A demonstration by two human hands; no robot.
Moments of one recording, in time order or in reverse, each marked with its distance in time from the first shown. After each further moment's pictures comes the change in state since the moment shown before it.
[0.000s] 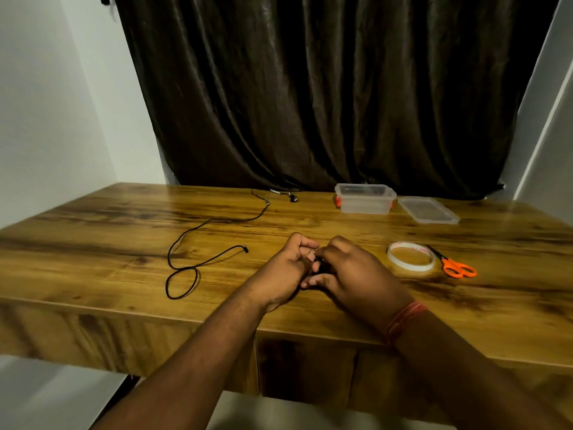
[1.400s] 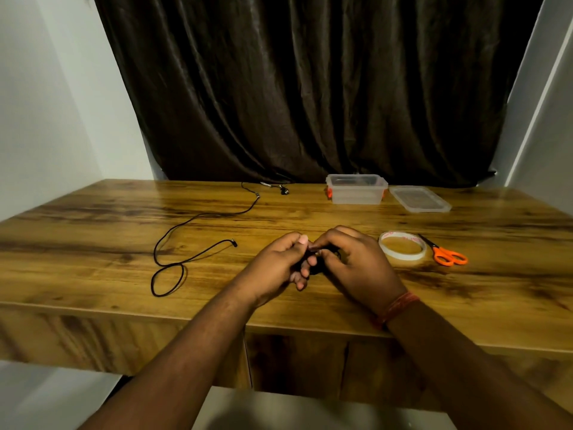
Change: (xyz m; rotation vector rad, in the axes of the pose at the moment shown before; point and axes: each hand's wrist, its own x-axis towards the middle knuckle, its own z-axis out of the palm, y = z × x) left_hand -0.003 0.003 0.006 -0.021 -0.067 0.003; right_hand -0.004 0.021 0.007 0.308 0.281 0.008
